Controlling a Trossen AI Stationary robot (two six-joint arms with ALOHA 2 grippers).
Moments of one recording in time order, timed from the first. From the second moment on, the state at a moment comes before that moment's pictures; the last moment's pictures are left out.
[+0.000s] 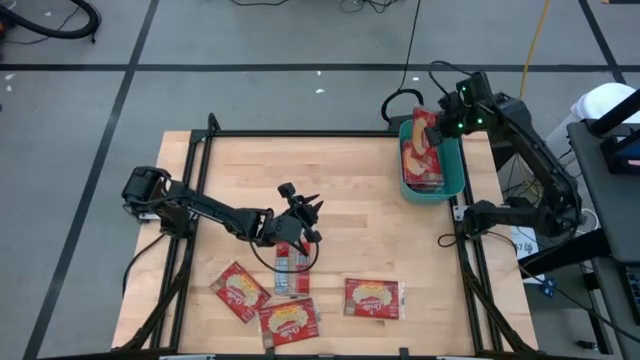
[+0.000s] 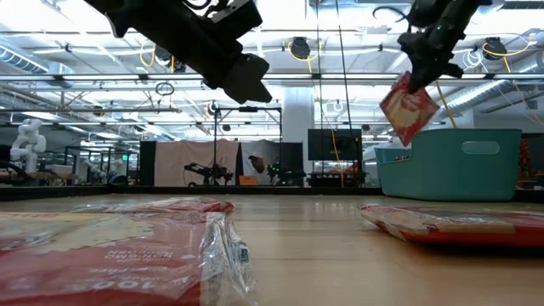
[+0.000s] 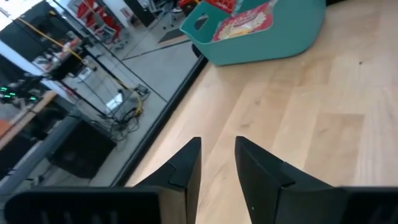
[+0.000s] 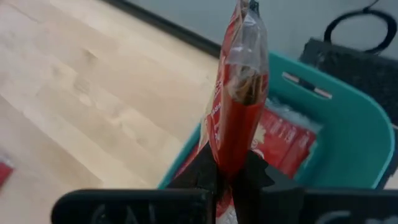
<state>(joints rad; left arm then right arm) -0.20 1.68 0.92 0.28 -0.88 0.16 -1.12 1.14 1.22 -1.09 -0.24 0.00</state>
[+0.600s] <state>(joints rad) -0.18 1.68 0.92 0.27 -0.80 0.15 -1.15 1.33 1.22 -1.18 -0.19 -0.09</state>
